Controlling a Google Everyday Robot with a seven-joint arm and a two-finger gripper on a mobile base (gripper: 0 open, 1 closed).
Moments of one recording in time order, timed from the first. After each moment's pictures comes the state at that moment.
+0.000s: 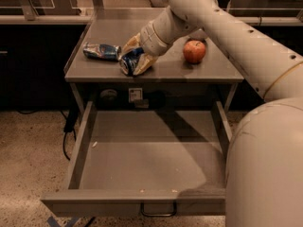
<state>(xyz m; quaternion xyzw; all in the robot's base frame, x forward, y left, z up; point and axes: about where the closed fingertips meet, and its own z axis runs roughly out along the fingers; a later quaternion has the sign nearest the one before) 0.716 0.051 0.859 -0.86 0.36 0.01 0.37</state>
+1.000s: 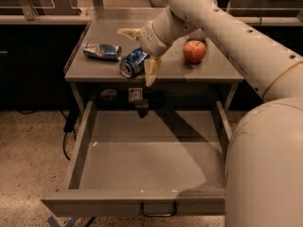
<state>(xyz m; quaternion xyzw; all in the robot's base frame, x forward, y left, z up) 0.716 0.051 0.859 -0.86 0.36 0.01 0.37</state>
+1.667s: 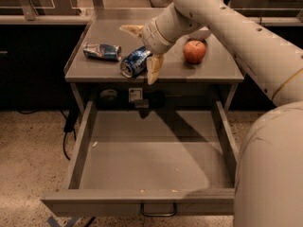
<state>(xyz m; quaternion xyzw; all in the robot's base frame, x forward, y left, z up) 0.711 0.045 0.873 -0.85 0.36 0.00 0.38</state>
